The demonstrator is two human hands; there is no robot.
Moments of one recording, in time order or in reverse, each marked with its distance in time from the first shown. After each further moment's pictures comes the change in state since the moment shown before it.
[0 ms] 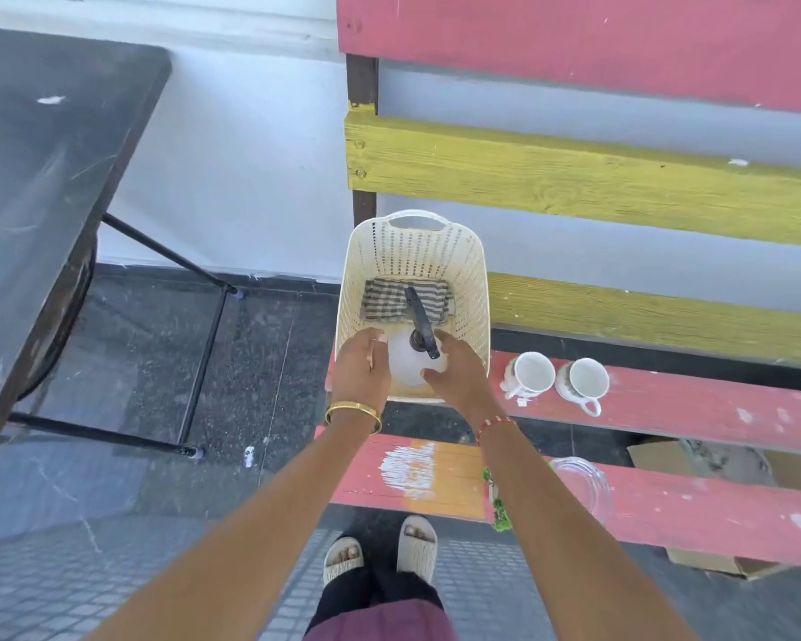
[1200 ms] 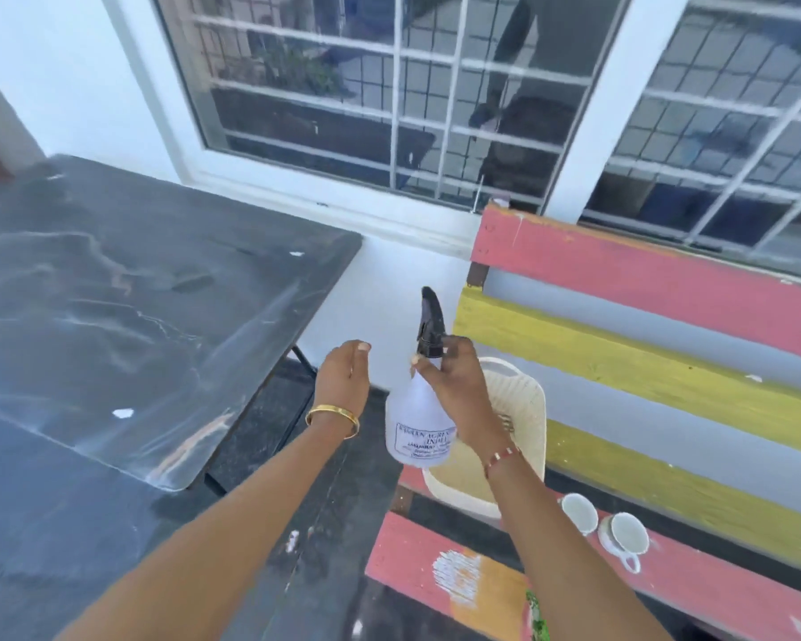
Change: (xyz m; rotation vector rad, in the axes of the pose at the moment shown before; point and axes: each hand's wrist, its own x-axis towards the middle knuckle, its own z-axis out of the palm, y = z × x) left_hand -0.027 0.062 -0.216 -0.133 0.343 0.103; right_hand -0.096 -0.229 -0.038 0.661 -0.015 -0.440
